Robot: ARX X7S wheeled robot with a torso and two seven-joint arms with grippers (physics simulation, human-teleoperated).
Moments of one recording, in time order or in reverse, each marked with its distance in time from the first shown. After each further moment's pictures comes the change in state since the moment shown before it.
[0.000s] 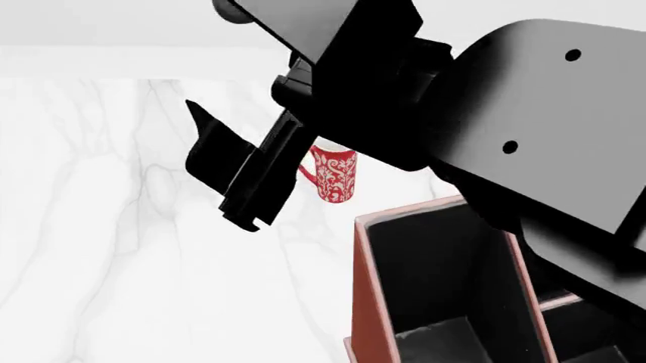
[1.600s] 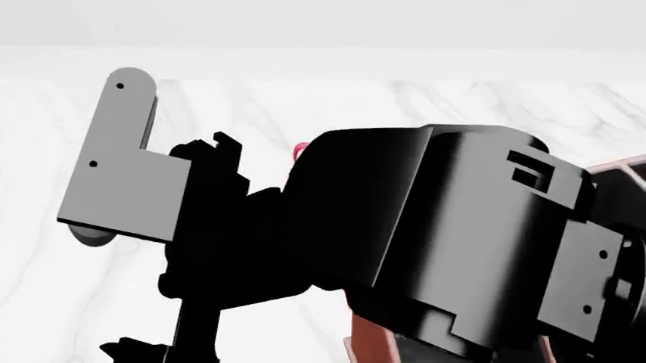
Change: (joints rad) left arm 0.139 0.067 -0.250 0.010 -0.022 -0.068 0.077; right arm -0.056 -0.212 -0.212 0.036 -0.027 0.029 -0.337
